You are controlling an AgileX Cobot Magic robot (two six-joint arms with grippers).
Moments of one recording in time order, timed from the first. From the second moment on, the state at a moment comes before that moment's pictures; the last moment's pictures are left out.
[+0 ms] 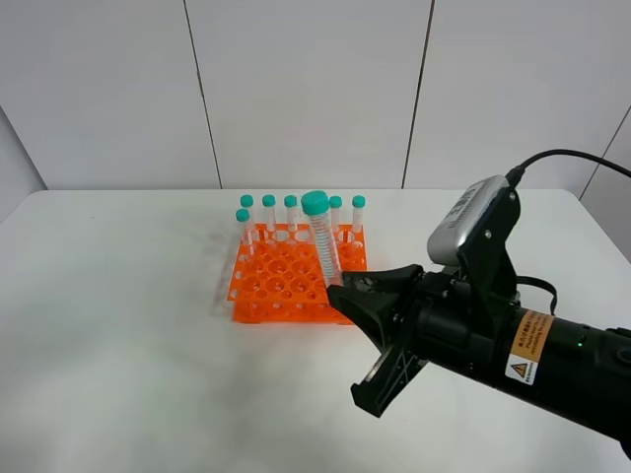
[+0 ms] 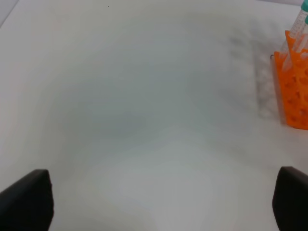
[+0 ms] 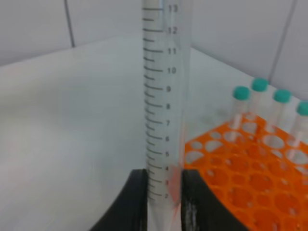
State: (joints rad) left arm 0.06 -0.01 -0.50 0.02 1.06 -0.07; right arm 0.82 1.21 -0.35 -0.07 -0.53 -0.07
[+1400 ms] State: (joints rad) left arm -0.56 0.08 -0.51 -0.30 0.86 0.37; right arm 0.81 1.20 -0.33 -0.07 -0.54 -0.06
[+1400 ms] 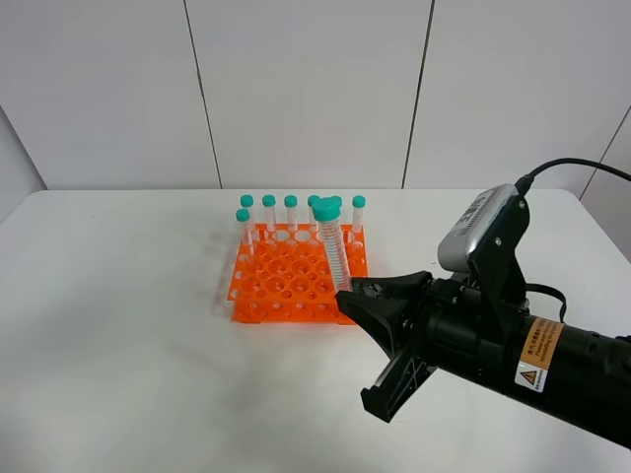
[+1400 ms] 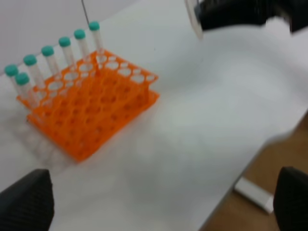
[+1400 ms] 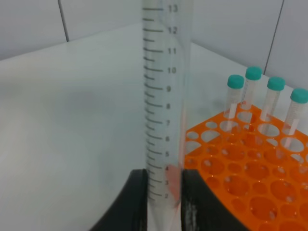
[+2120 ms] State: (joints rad) left arm -0.56 0.56 -0.55 -0.81 0.30 0.79; right arm 0.81 1.20 -0.33 -0.08 -0.66 -0.05
